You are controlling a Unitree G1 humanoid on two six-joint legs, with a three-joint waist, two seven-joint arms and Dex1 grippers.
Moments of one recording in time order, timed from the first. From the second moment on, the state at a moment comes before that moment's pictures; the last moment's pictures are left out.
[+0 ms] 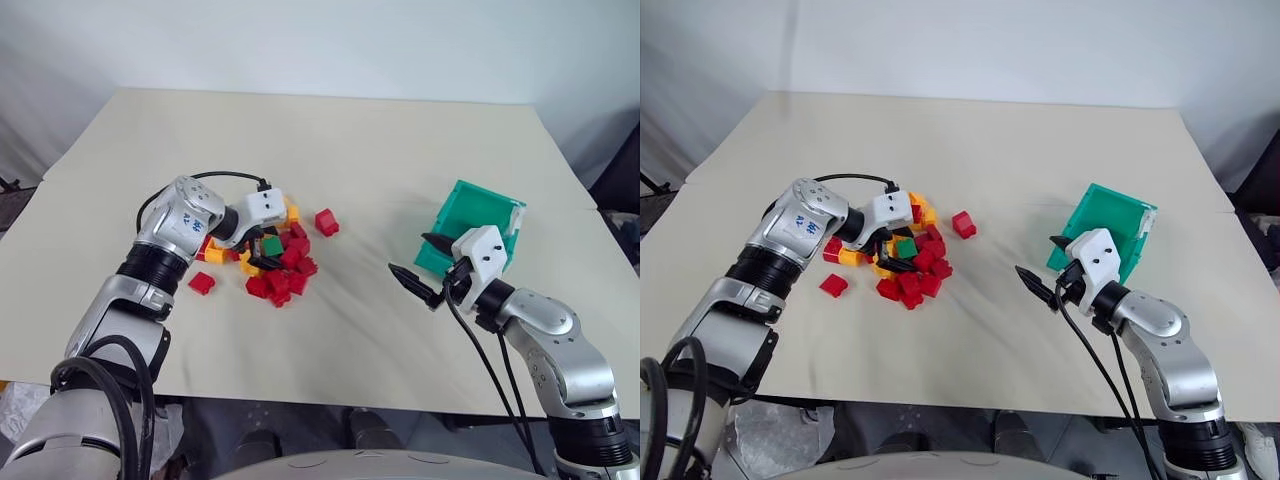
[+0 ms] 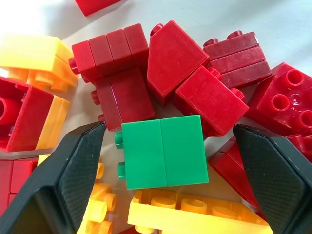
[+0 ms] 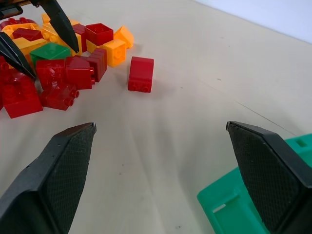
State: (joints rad) left arm -1.07 0.57 -0.40 0.66 0.15 0.39 -1.17; right arm -0.18 -0.53 -0.08 -0.35 0.35 0.43 0.60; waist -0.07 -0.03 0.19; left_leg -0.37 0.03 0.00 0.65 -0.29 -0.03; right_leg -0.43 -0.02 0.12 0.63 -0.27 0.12
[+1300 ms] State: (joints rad) left arm -0.97 0.31 -0.34 0.41 -0.12 0.37 -1.26; right arm -0.13 -0.67 -0.22 -0.37 0.38 0.46 0.66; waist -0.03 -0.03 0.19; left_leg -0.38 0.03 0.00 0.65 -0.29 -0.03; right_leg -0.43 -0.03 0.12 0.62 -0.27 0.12
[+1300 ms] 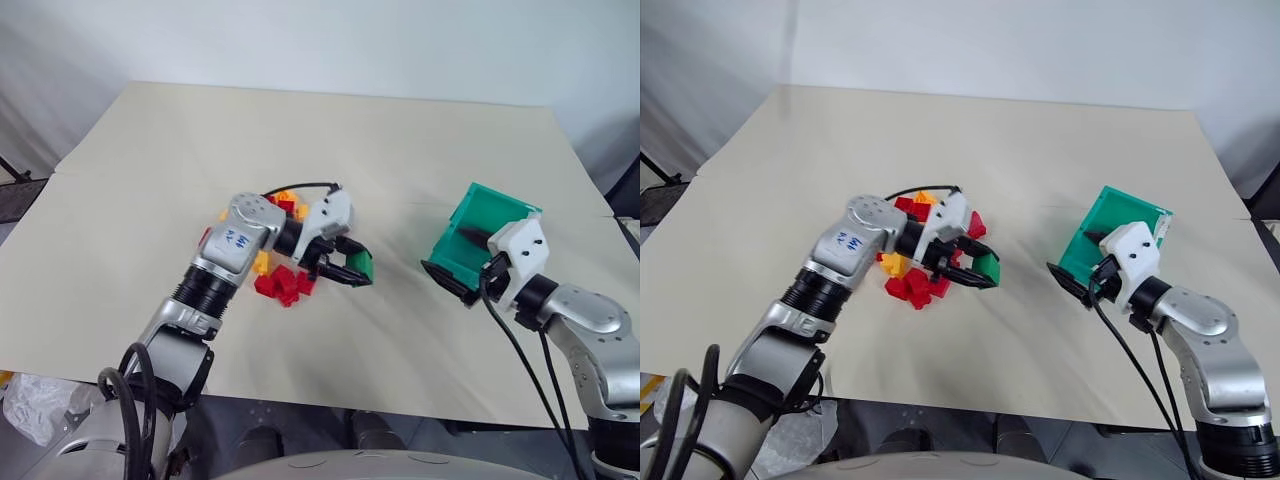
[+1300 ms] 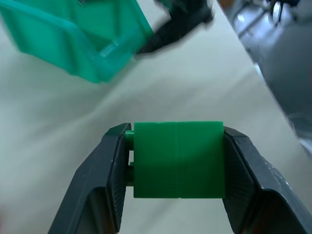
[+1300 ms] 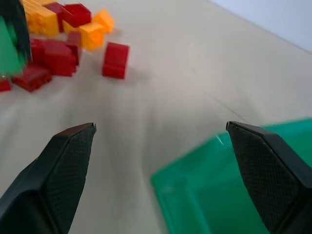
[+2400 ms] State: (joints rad) left arm -0.62 0.63 0.04 0.20 -0.37 0.35 -1.30; right arm -0.10 -0.80 -0.40 -0.63 0.78 0.90 0.65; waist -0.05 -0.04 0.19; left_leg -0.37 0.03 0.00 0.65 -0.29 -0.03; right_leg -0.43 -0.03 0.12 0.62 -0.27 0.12
